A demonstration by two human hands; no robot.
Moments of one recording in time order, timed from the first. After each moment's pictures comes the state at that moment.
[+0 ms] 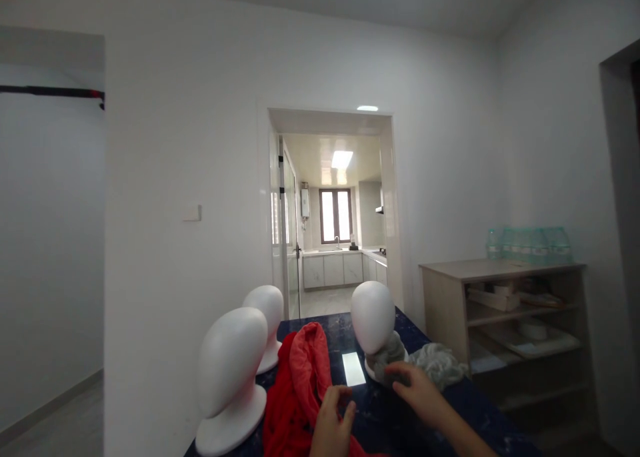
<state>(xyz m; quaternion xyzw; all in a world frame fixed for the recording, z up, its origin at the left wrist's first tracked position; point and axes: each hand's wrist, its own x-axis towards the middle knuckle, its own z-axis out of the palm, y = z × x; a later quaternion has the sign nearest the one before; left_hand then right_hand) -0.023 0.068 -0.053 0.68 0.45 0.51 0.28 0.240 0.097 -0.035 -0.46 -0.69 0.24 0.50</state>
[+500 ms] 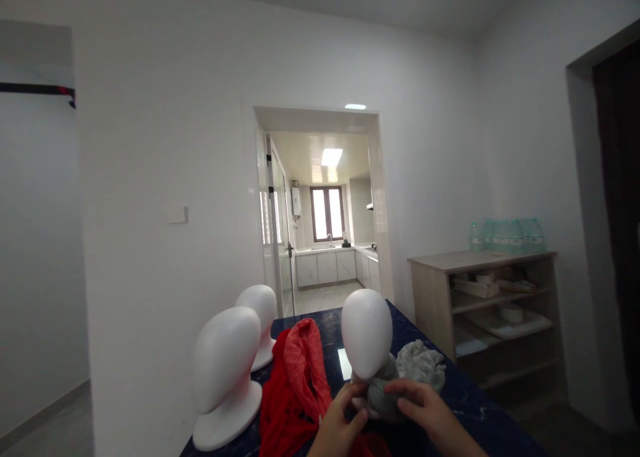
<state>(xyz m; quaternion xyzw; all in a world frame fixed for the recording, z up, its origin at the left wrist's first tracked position) -0.012 0.057 -0.059 0.78 0.26 0.42 0.38 0.246 0.015 -0.052 -0.35 -0.63 0.43 0.54</state>
